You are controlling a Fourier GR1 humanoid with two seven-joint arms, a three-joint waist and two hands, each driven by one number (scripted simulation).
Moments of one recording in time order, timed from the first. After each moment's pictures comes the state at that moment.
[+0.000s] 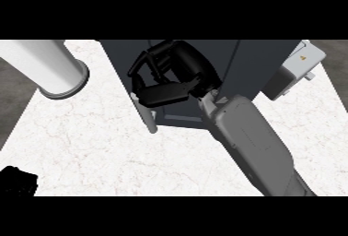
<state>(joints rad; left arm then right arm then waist) 0.41 0.58 -0.13 -1.86 0.73 -0.04 -0.53 -0.87 -0.01 0.30 -1.30 -0.31 -0.03 0.29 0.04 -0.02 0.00</state>
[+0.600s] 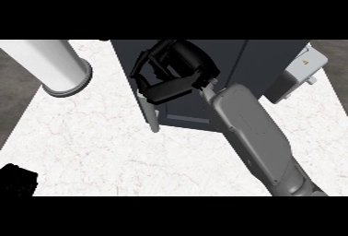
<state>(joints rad) 0.39 0.58 -0.12 -1.85 0.72 -0.07 -0.52 -0.93 -0.03 0.28 -1.15 -0.35 0.17 0.13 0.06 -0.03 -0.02</state>
